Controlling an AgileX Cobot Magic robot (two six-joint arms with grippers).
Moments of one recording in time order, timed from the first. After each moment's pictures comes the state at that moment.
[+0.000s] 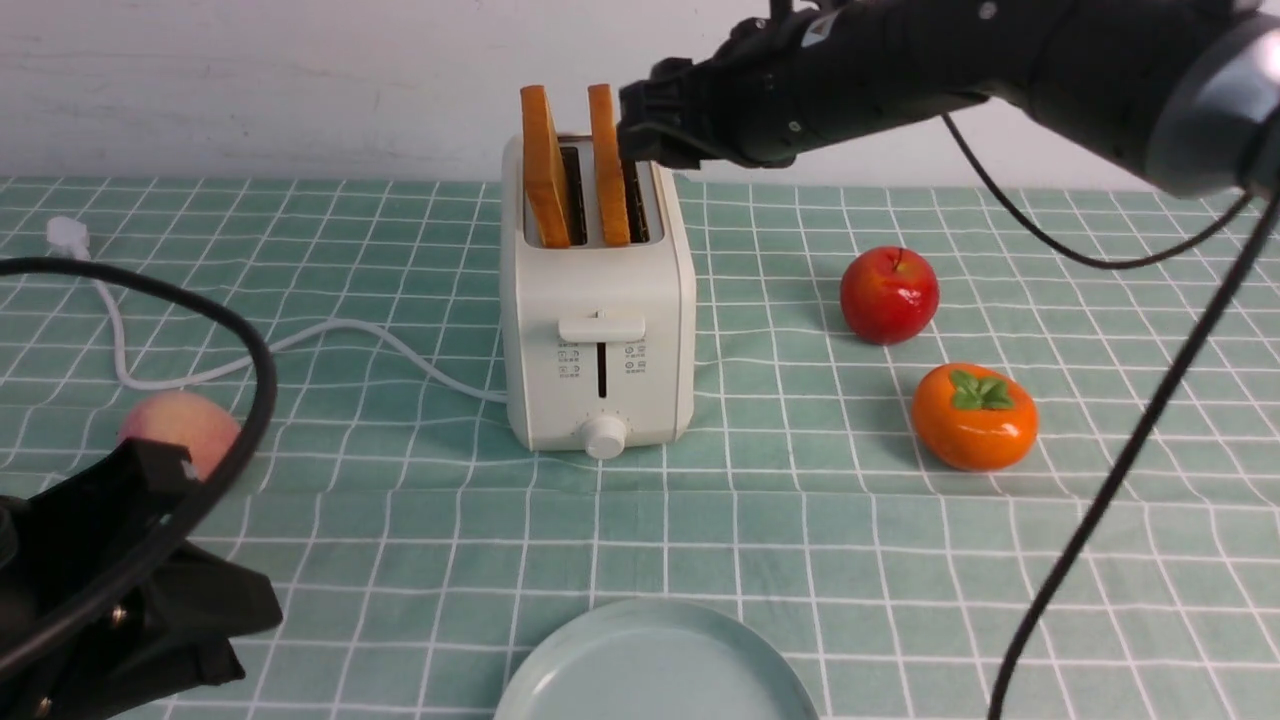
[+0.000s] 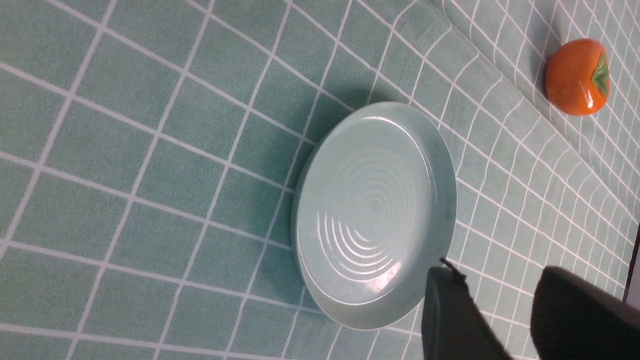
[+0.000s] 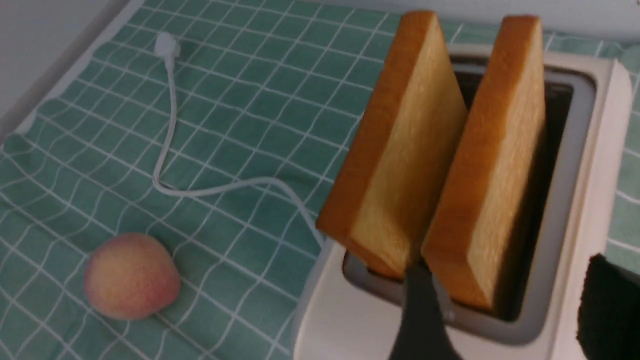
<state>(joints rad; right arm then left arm) 0.47 1.99 -1.93 0.45 0.56 -0.17 -0.16 0.81 -0.76 -0.48 0.93 -0.59</state>
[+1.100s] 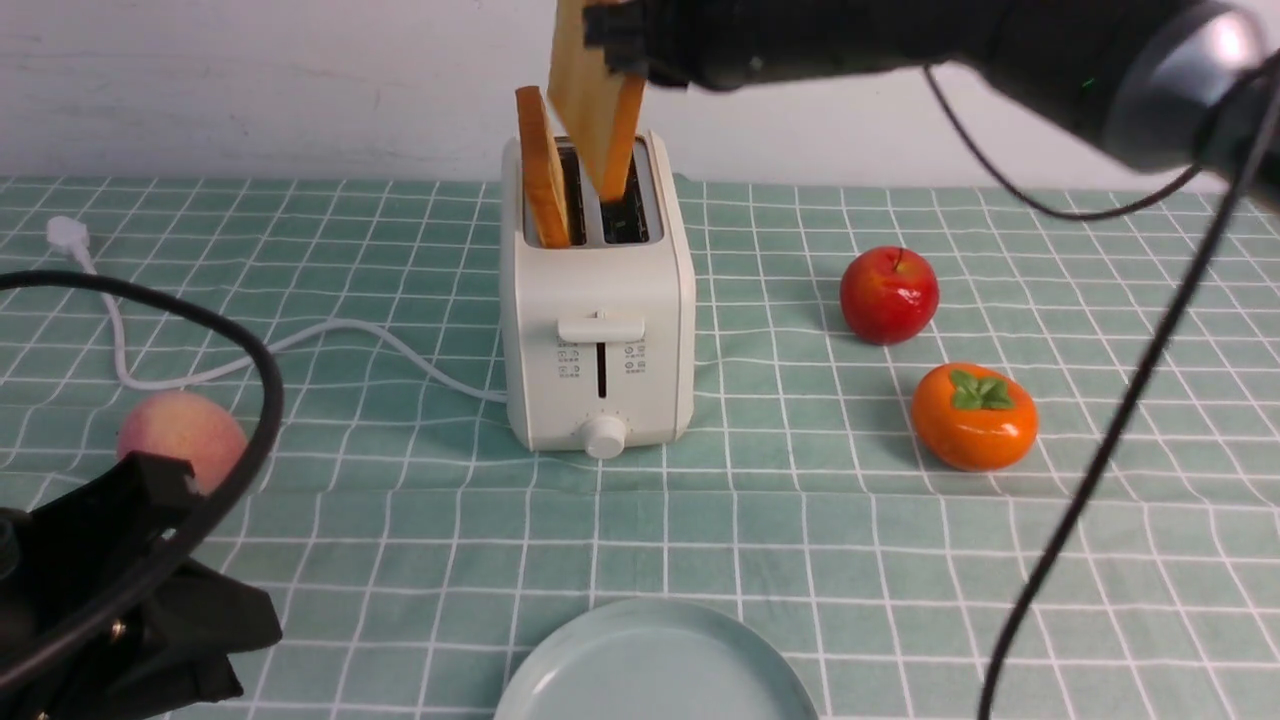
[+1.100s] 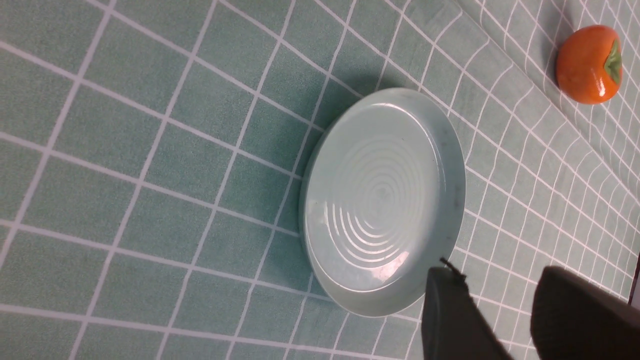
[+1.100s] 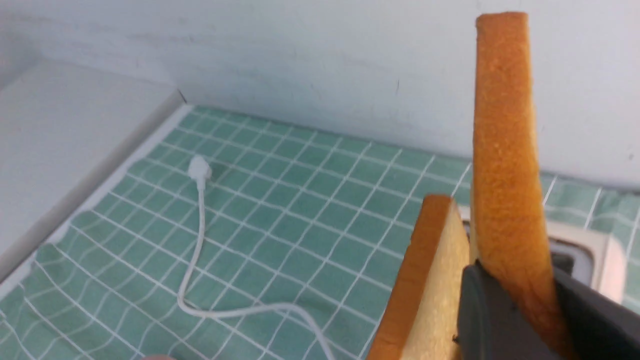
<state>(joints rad) 0.47 1.93 -2.01 0.43 0.47 -0.16 -0.16 0.81 -0.76 -0.48 0.96 -0.59</state>
